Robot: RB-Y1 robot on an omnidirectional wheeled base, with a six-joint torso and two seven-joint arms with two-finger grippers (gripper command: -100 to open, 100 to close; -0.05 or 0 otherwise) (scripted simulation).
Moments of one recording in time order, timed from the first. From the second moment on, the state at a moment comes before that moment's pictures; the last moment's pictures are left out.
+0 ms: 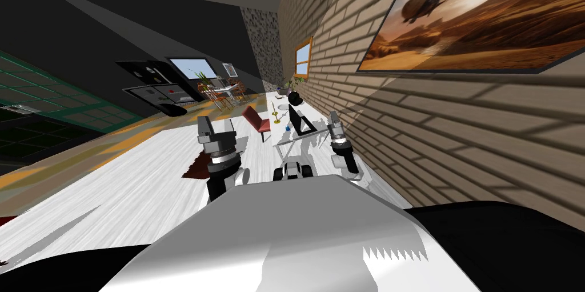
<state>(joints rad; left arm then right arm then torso) 0.53 0.04 0.03 -2.38 -0.05 -0.57 -0.02 0.40 -0.23 -0.05 -2.17 0.14 -0.48 0.04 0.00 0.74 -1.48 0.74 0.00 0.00</state>
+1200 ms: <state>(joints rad) 0.53 0.04 0.03 -2.38 -0.05 -0.57 -0.02 0.32 -0.30 -0.07 -2.06 0.46 -0.47 0.32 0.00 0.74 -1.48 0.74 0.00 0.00</state>
